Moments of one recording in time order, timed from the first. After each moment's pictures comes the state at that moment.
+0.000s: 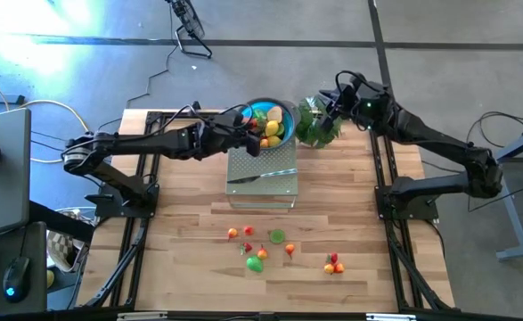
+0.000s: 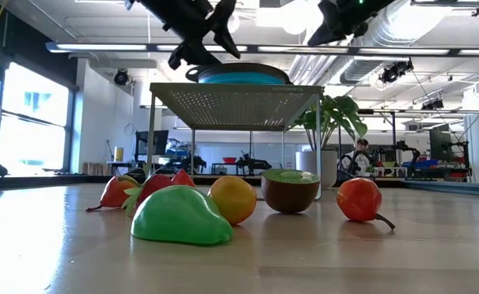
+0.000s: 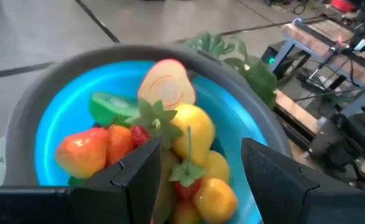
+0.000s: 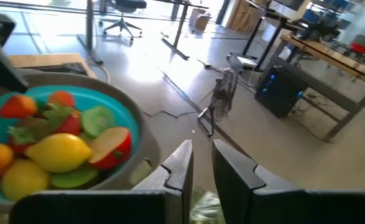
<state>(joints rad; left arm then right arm) 0.21 1.40 1.15 -0.10 -0.43 -0.52 -0.53 1.11 1.08 -0.24 0.23 -0.20</state>
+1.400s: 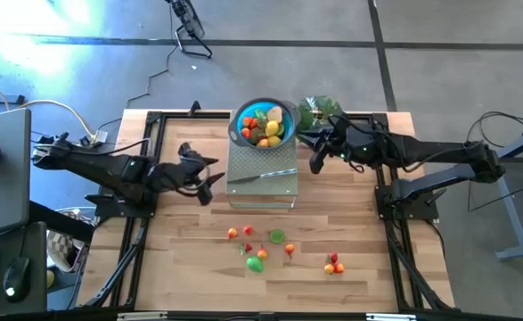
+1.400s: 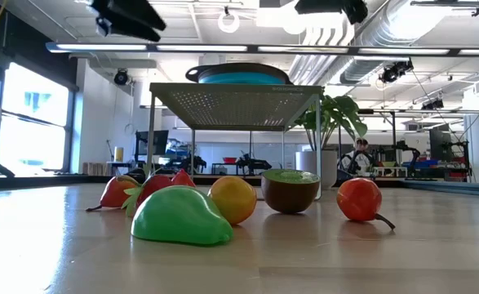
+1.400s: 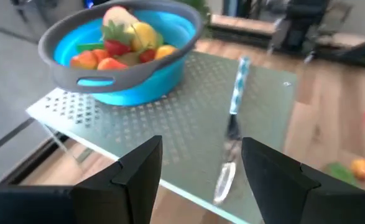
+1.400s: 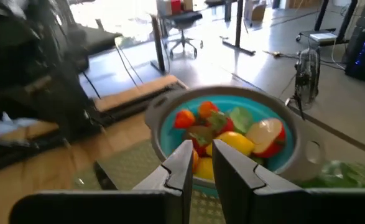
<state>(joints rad) -0.24 0.93 0.86 -0.40 -0.67 -0.32 -0.06 1.12 1.08 -0.27 0.43 0.26</state>
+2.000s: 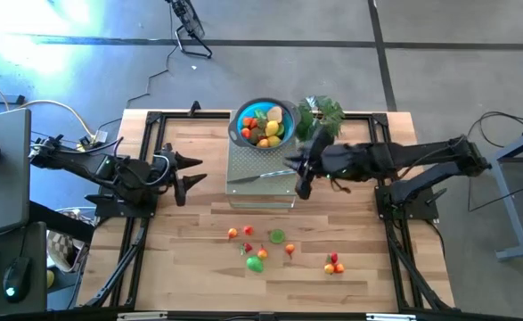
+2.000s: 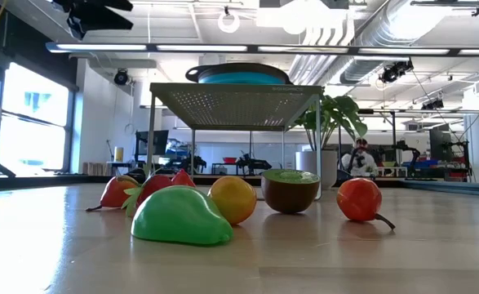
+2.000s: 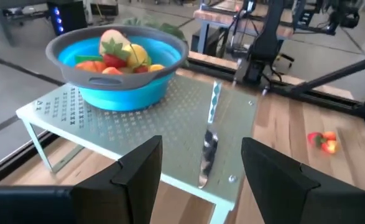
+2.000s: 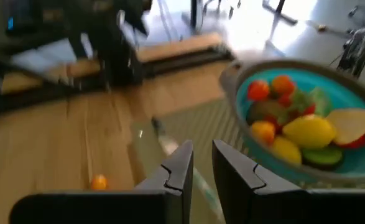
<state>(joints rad) -0.30 0.60 0.68 -0.34 -0.64 -0.32 0.14 1.33 1.35 -0.51 0.44 0.29</state>
